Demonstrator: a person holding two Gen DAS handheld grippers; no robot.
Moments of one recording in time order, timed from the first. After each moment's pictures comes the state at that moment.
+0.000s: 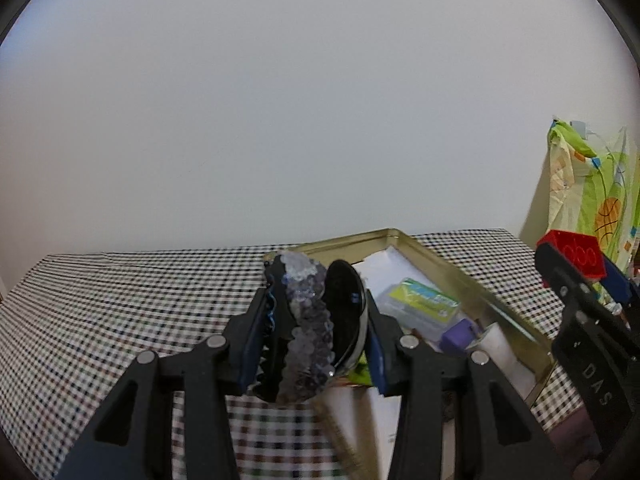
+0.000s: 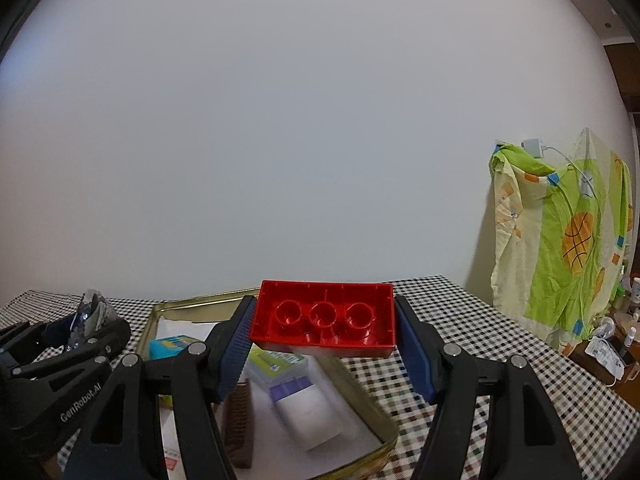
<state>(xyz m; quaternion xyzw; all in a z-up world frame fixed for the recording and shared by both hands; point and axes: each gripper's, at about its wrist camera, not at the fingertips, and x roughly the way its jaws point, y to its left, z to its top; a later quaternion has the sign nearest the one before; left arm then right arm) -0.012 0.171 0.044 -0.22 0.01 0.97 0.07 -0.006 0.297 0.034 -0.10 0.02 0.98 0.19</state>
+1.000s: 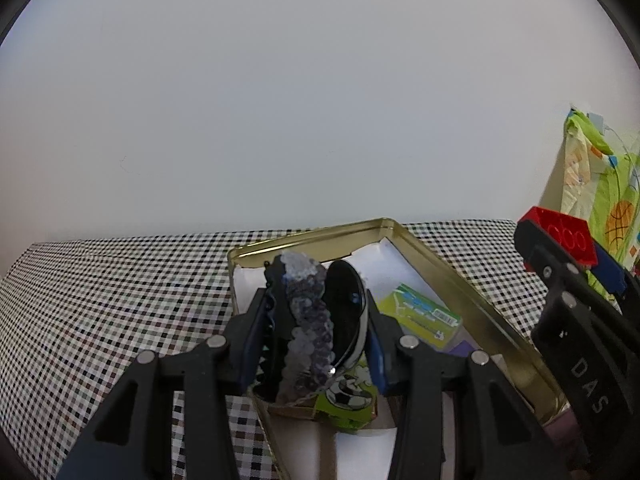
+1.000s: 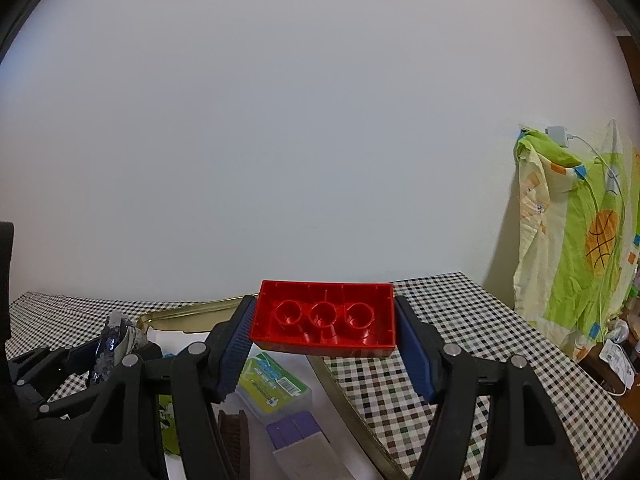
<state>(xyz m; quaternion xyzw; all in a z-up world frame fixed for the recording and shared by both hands) -0.054 0.203 0.044 -0.28 0.01 0.96 0.06 -0.065 0.318 0.040 -0.14 0.04 0.98 0.16</state>
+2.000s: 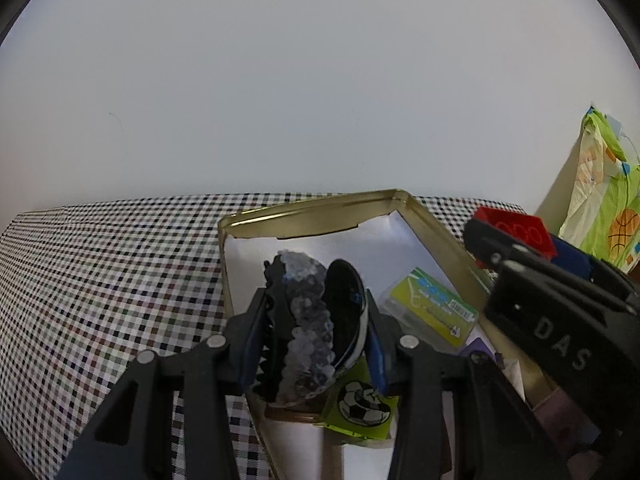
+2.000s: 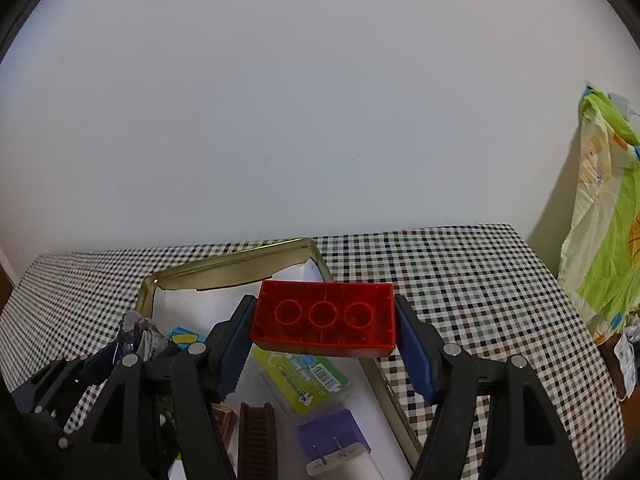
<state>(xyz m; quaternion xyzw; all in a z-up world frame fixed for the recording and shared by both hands) -0.089 0.192 0.030 -0.36 -0.02 0.93 0.07 -0.146 0.330 0.038 -0.30 0.05 0.95 0.10</state>
